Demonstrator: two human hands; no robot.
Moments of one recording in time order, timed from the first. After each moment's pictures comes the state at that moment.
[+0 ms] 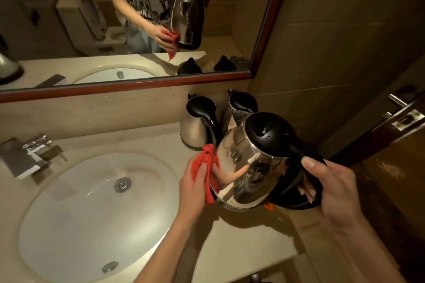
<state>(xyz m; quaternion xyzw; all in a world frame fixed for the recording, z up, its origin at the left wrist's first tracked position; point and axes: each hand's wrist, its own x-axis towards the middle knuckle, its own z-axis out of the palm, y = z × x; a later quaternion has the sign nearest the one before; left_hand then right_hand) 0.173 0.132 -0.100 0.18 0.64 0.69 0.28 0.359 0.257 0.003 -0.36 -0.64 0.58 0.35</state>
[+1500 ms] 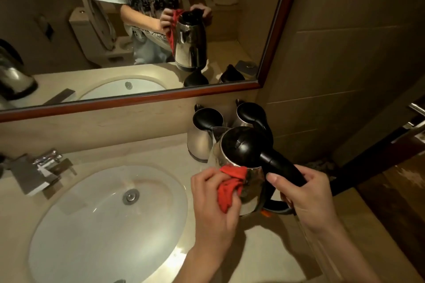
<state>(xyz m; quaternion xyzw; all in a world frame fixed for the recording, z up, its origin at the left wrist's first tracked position) 0.200 0.137 -0.055 0.37 0.69 0.62 -0.06 0.313 0.263 -0.013 -0.35 -0.67 0.57 0.32</state>
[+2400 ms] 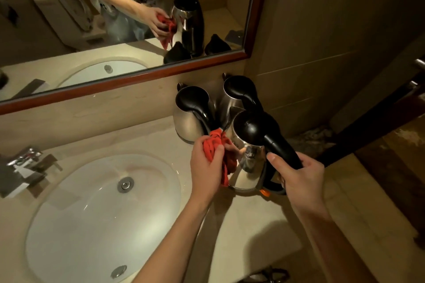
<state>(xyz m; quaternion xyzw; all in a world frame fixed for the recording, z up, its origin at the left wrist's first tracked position) 0.164 0.197 -0.112 0.21 0.71 0.62 0.26 0.323 0.277 -0.064 -0.47 -0.58 0.56 0.35</state>
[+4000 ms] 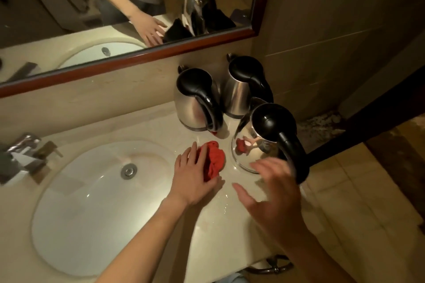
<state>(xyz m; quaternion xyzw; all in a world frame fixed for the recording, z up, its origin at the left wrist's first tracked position) 0.120 0.148 -0.199 0.48 0.85 0.08 0.20 0.313 0.227 -0.126 -0.29 -0.86 0.18 0.37</state>
